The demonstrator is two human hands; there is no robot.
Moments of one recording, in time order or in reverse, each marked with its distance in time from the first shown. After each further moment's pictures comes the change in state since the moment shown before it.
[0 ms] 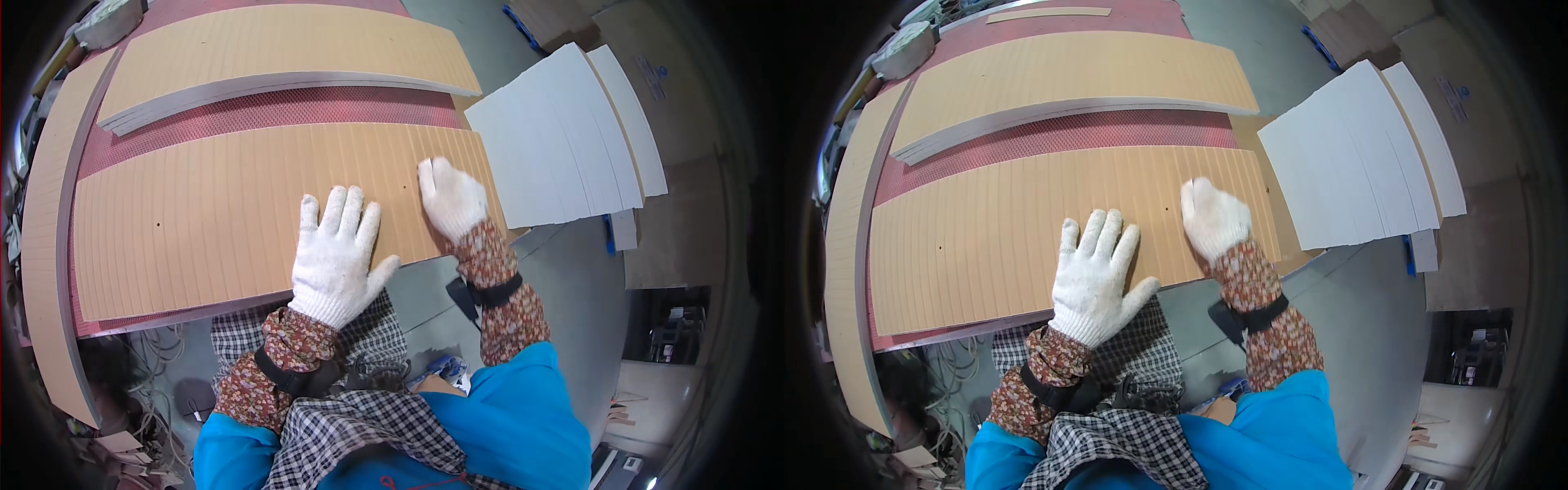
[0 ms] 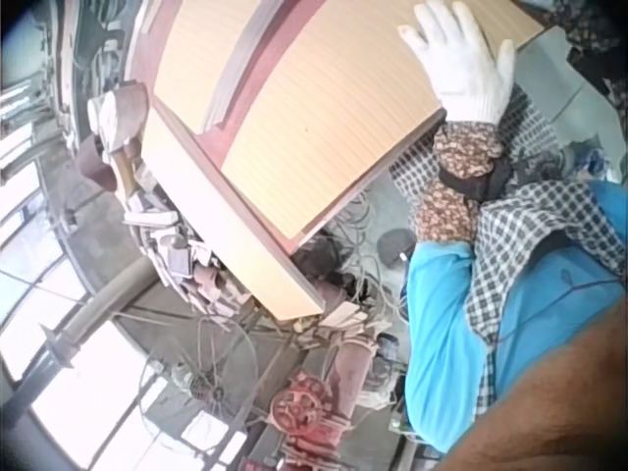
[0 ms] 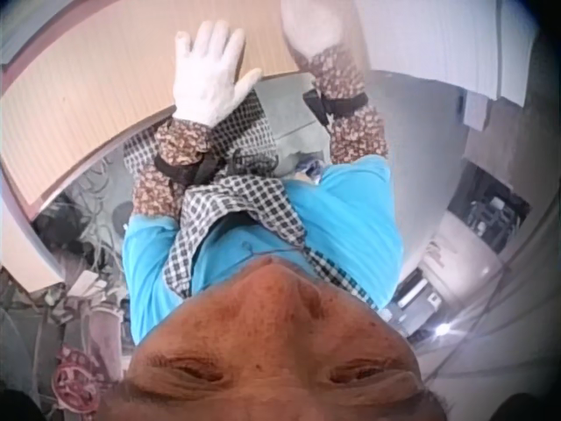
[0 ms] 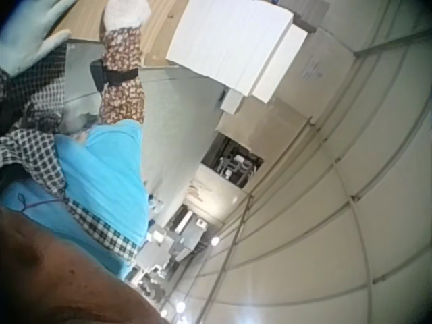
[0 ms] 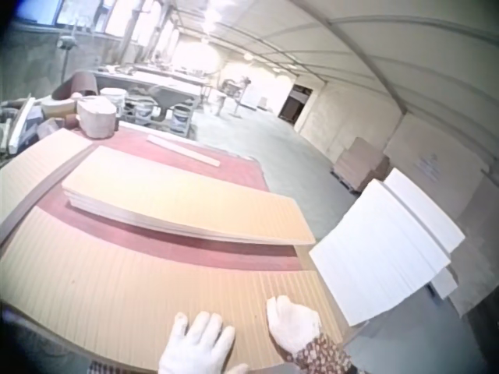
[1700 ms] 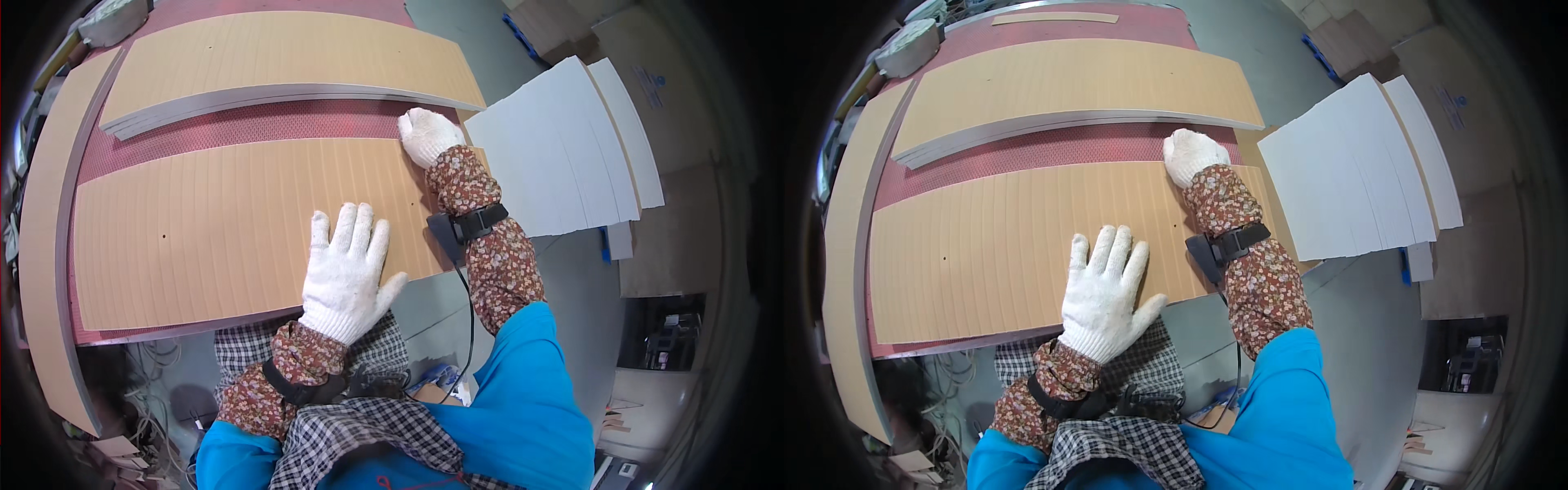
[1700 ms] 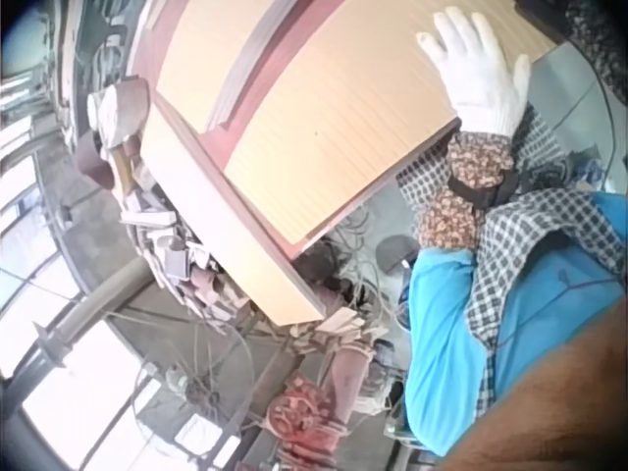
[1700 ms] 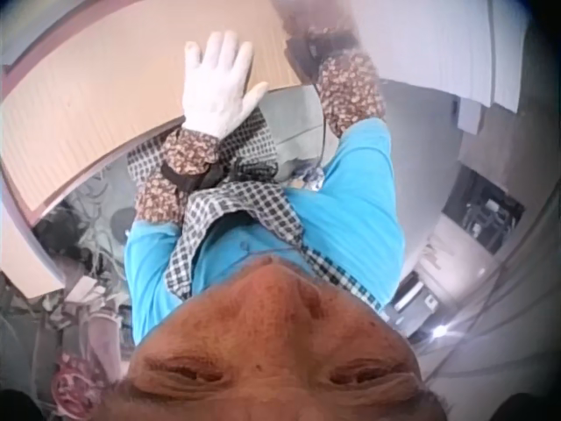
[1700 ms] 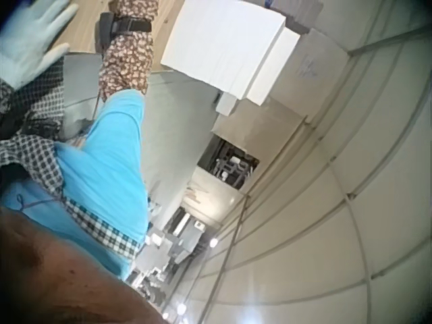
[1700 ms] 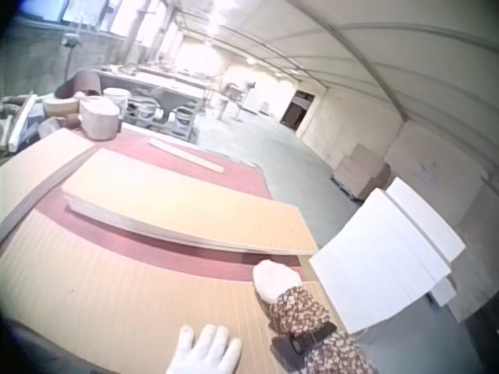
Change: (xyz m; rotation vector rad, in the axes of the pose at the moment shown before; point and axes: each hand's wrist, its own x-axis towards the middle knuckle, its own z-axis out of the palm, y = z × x) left_hand -0.001 0.001 -0.001 -0.018 0.004 -0.010; right_hand 0.136 -0.010 0.015 -0.011 -0.004 -0.088
